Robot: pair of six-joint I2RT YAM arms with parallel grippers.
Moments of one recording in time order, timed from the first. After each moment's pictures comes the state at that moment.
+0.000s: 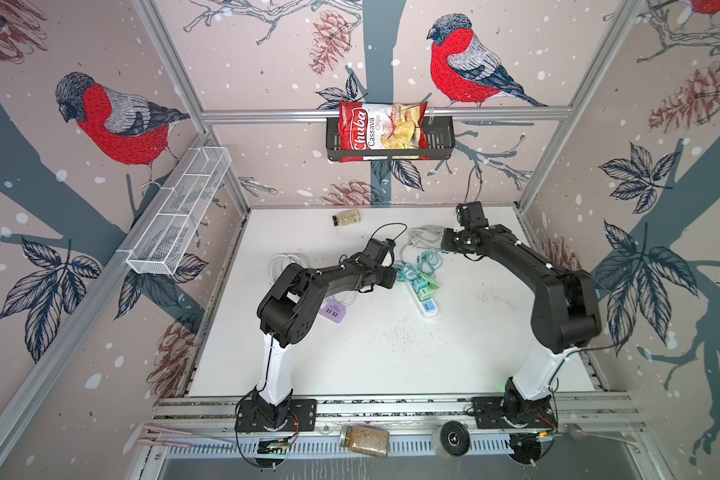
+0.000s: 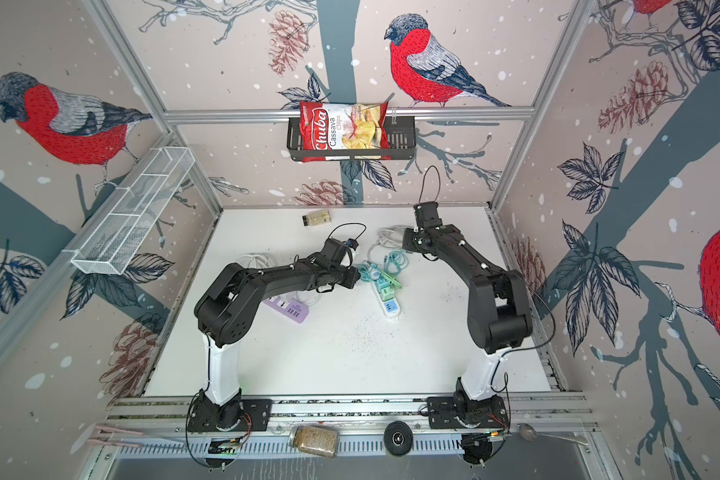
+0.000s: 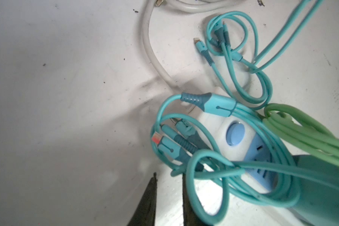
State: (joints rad) left arm -0.63 2.02 1.27 -0.11 0.17 -0.20; right arm 0.29 1.74 1.33 -0.50 0.00 0.31
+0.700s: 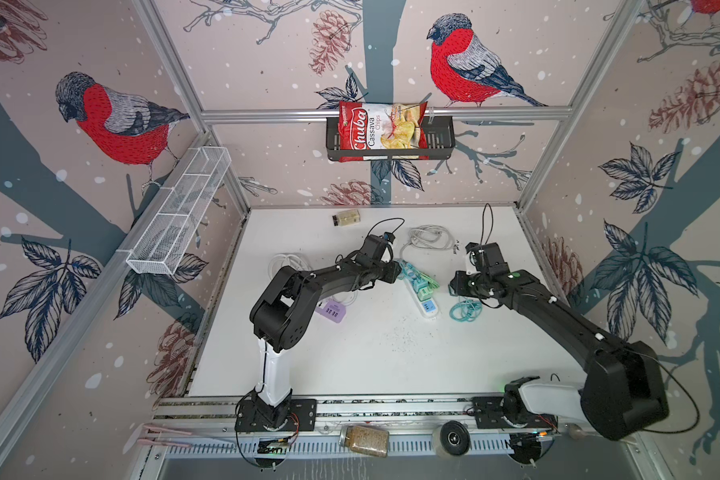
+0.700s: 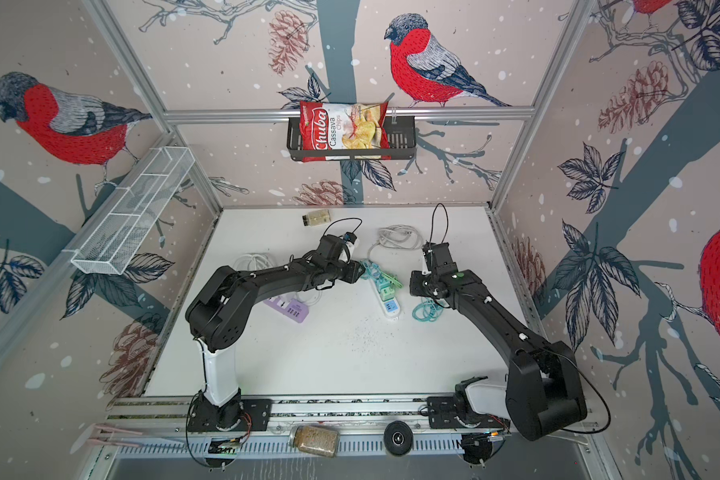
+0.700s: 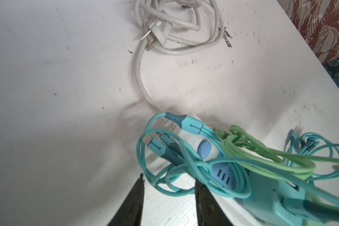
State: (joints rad) left arm -0.63 1.96 1.24 -0.02 0.21 -0.26; right arm 0.37 1.29 0.86 -0.55 -0.10 0.34
